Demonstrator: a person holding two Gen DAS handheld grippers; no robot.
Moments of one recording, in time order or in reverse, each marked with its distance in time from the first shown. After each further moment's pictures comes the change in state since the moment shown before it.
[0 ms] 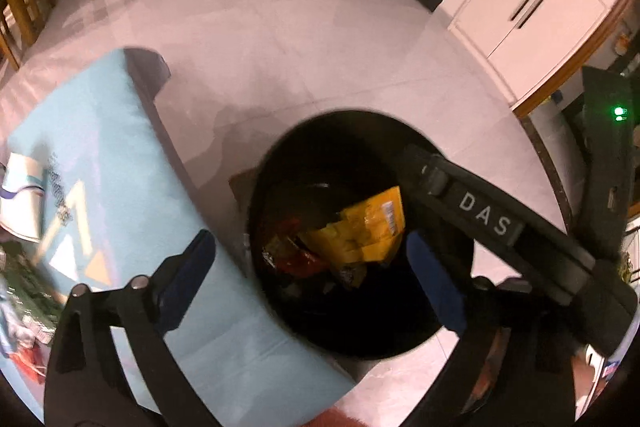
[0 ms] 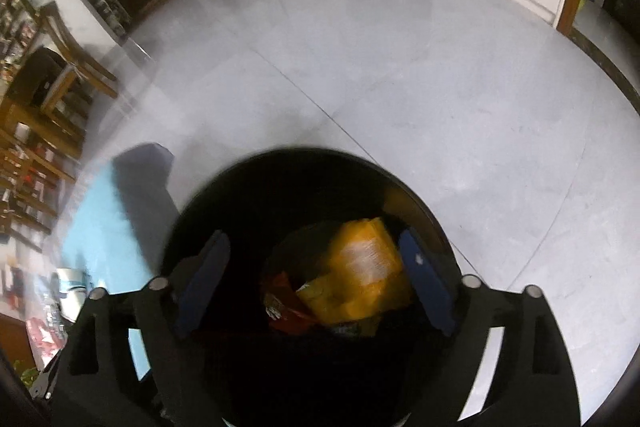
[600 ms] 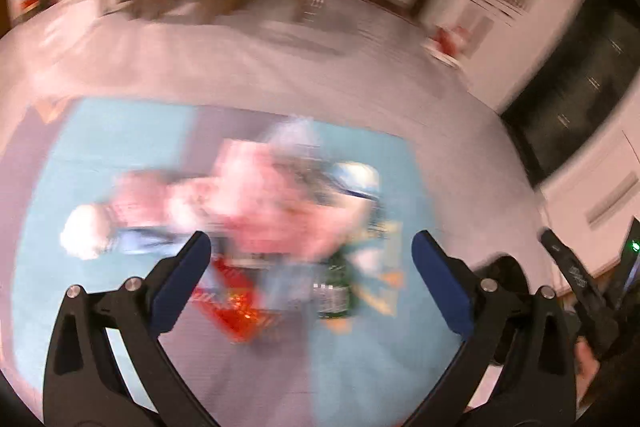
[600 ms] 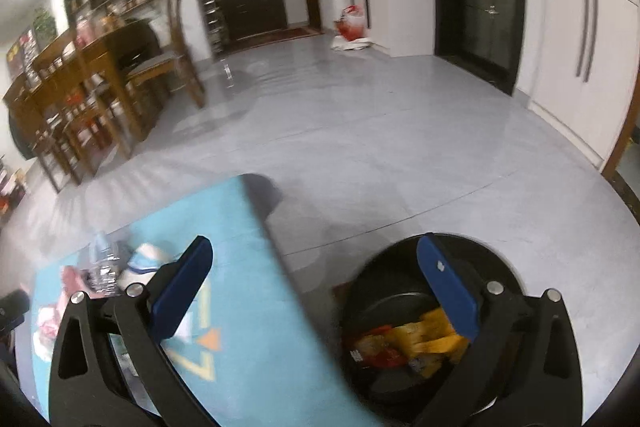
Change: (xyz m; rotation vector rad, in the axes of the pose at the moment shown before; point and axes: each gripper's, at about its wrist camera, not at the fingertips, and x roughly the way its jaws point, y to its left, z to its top) left arm -0.200 0.281 -0.125 -0.603 -0.336 0.284; right arm -0.084 0.162 -0.050 -0.370 -0.277 0.131
